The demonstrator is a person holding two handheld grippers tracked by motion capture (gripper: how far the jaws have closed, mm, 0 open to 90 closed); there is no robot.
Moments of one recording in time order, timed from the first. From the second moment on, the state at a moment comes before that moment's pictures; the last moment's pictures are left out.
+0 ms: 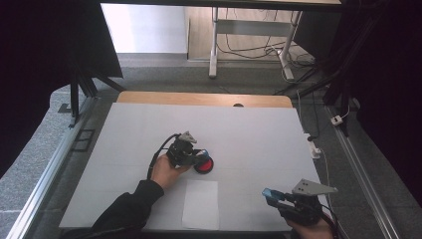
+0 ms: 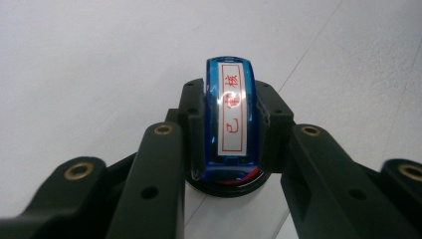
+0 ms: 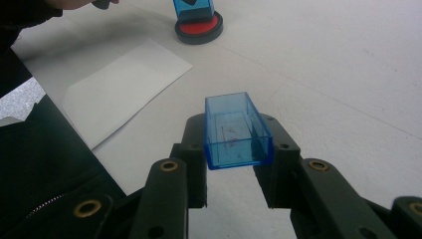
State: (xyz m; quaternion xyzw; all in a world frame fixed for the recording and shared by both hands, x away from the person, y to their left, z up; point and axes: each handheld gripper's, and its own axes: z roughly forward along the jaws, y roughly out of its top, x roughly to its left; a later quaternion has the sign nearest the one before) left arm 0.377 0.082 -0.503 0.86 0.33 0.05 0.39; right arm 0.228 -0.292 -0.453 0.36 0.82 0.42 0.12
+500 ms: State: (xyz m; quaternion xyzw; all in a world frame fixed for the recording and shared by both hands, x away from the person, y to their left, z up) left arm 0.375 0.084 -0.504 0.85 0.33 0.06 0.40; right arm 0.228 -0.292 -0.453 0.36 0.82 0.42 0.12
